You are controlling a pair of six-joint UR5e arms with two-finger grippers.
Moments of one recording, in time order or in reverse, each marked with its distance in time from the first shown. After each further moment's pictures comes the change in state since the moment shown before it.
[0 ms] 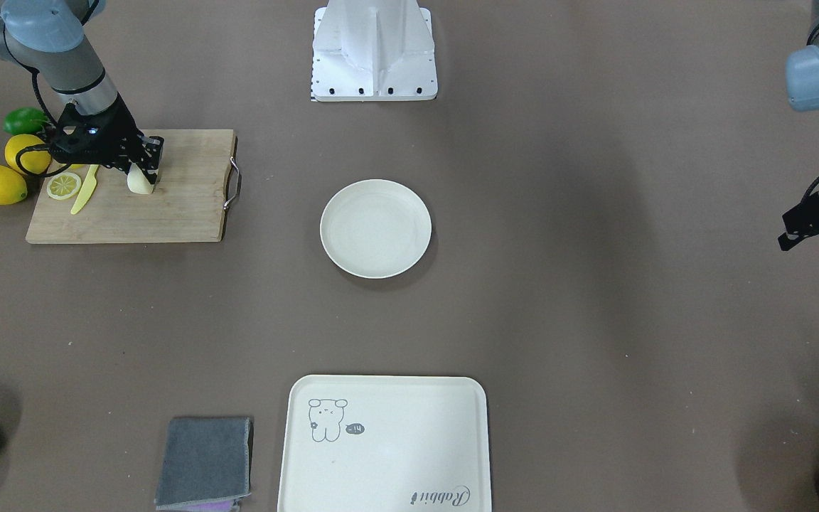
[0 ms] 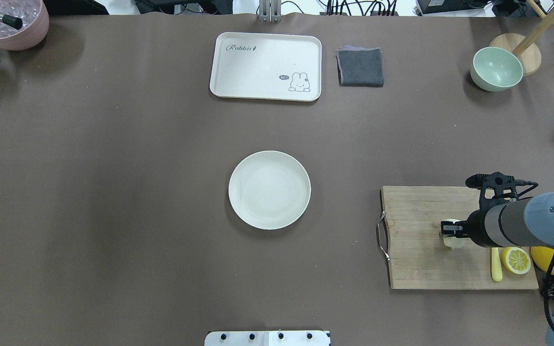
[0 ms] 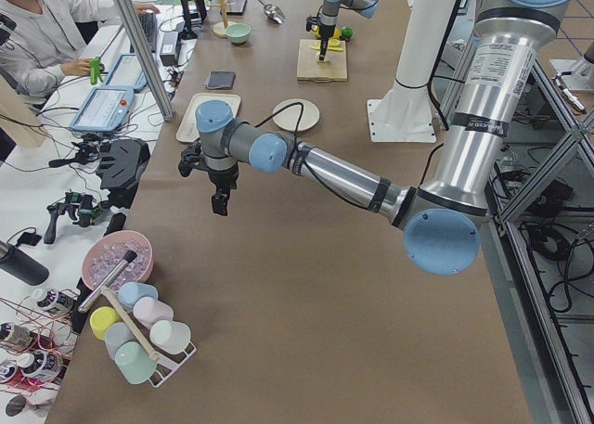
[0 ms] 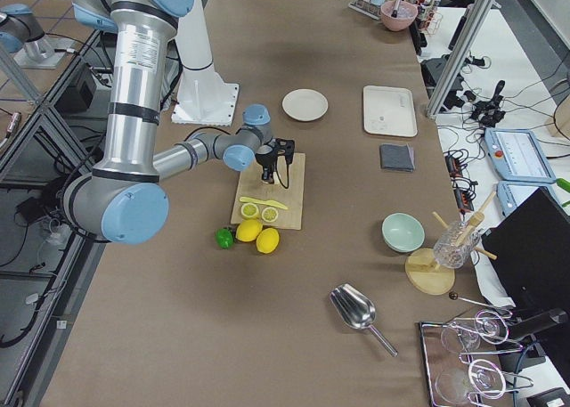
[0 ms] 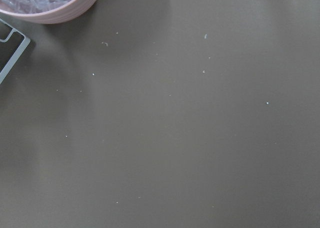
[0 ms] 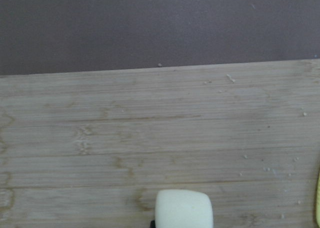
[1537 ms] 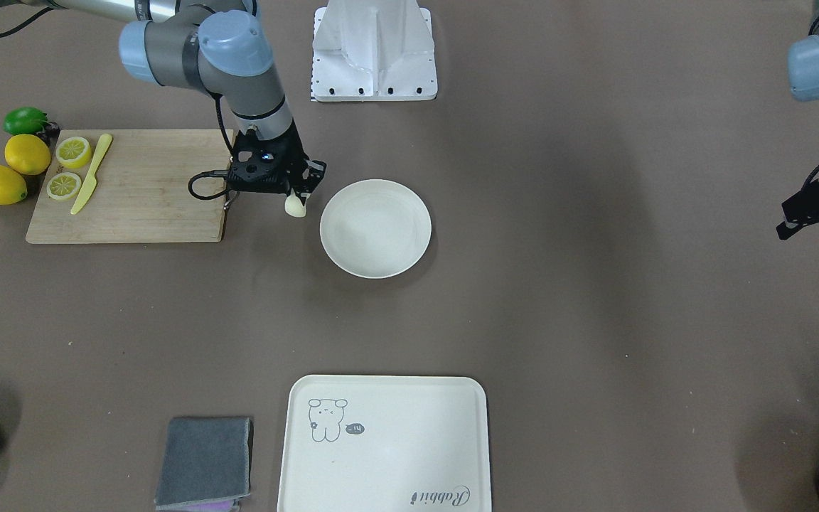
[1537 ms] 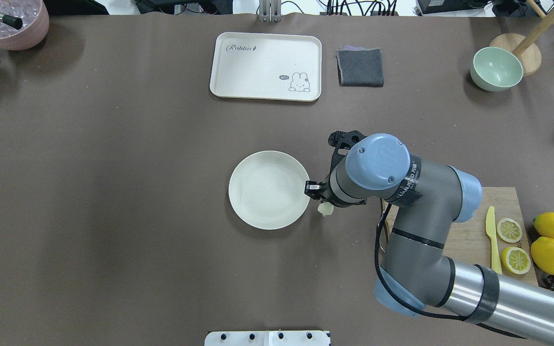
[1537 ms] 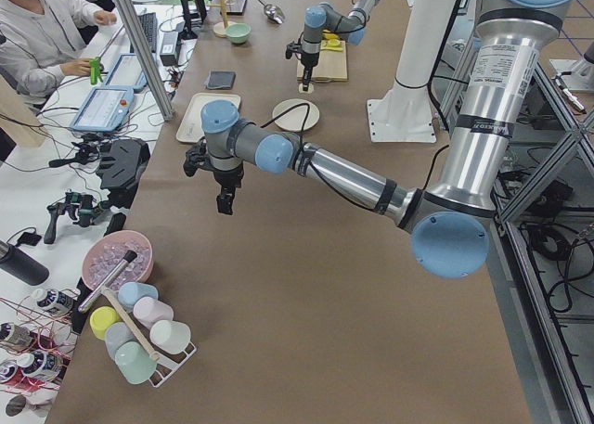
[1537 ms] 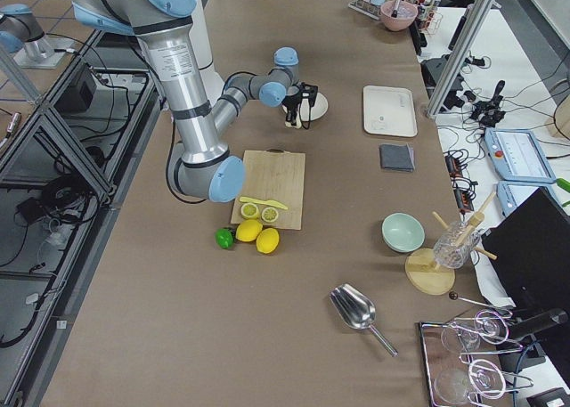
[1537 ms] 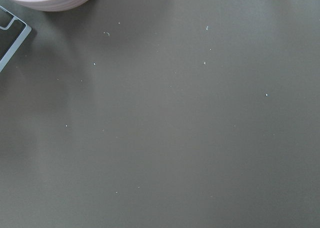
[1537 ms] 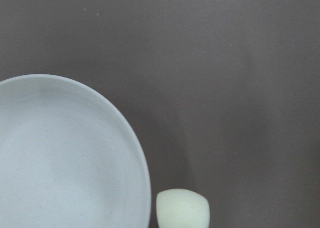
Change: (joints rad) left arm -0.004 0.030 -0.039 -0.001 -0.022 -0.007; right arm -0.030 0.701 -0.238 -0.397 0.014 0.156
